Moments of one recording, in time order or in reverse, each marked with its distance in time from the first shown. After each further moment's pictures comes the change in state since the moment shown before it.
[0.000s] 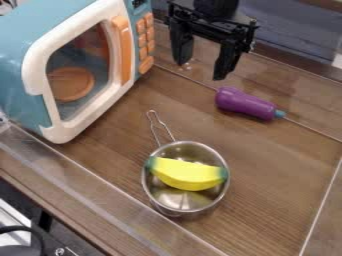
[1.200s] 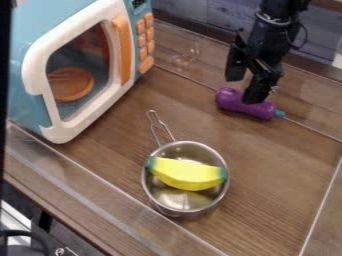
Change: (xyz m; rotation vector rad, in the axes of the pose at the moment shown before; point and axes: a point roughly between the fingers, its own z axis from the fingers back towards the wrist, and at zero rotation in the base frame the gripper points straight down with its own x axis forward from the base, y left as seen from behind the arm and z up) arm 0.076 -0.044 -0.066 0.135 0.056 -0.658
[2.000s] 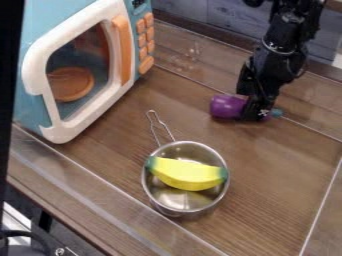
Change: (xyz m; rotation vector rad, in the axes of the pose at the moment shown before) arm 0.006 -0.004 -0.024 0.098 -0.031 -0.335
